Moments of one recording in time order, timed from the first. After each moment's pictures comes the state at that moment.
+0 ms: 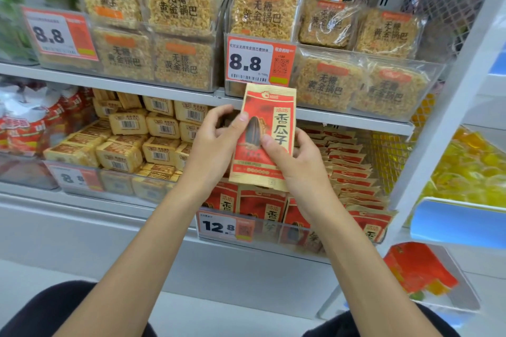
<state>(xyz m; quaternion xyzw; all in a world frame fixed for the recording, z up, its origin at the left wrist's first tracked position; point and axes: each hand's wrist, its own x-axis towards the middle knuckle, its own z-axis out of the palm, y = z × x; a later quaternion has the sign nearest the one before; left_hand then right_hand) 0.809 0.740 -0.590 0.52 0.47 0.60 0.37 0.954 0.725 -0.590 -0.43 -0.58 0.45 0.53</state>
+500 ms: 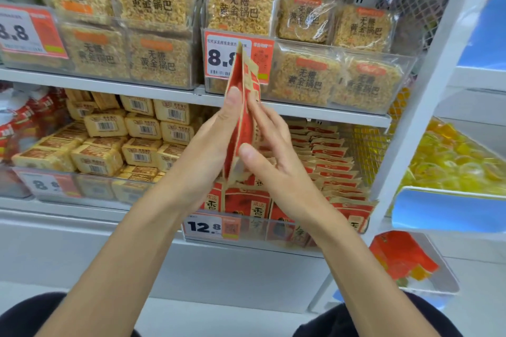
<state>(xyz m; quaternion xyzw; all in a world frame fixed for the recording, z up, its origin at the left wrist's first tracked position) 0.823 0.701 -0.566 0.59 0.31 0.53 0.53 0.959 0.706 -0.586 -0.34 -0.75 0.34 0.45</state>
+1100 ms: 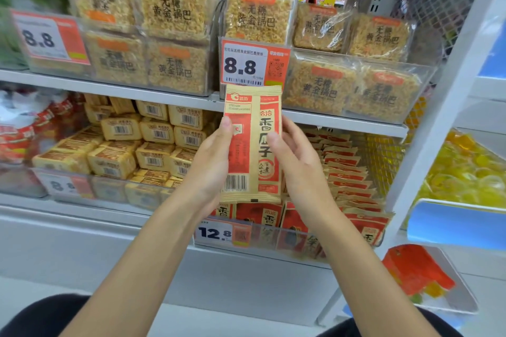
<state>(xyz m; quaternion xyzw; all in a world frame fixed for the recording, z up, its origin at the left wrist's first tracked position) 0.820 0.722 -0.587 0.47 0.40 0.58 0.53 0.955 0.720 -0.591 -0.35 -0.61 0.44 0.55</state>
